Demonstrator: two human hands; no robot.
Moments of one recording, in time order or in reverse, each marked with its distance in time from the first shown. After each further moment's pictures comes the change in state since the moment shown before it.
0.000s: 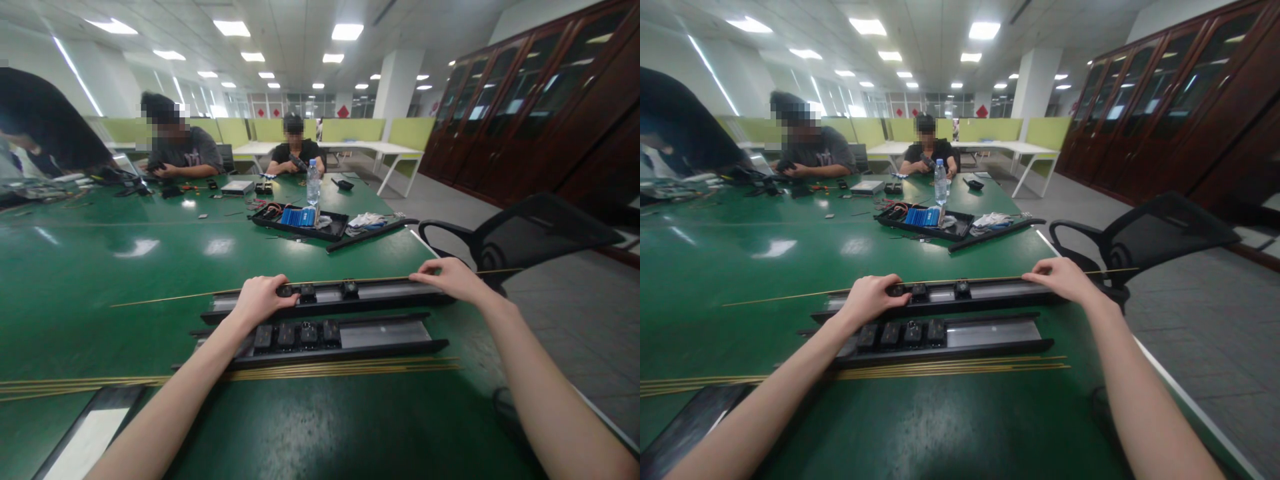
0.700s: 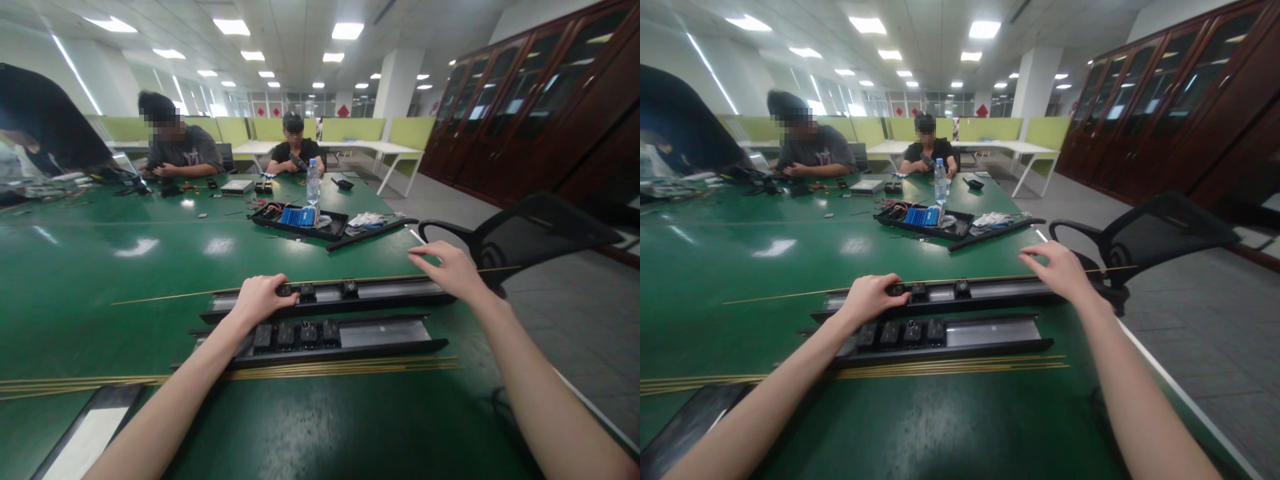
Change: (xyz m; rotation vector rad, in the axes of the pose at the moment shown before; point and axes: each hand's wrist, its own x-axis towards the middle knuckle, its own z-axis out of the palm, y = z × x) left_hand -0.001 0.000 0.001 -0.008 0.013 0.009; right_hand 0.004 -0.024 0.001 -0.101 0.402 -0.300
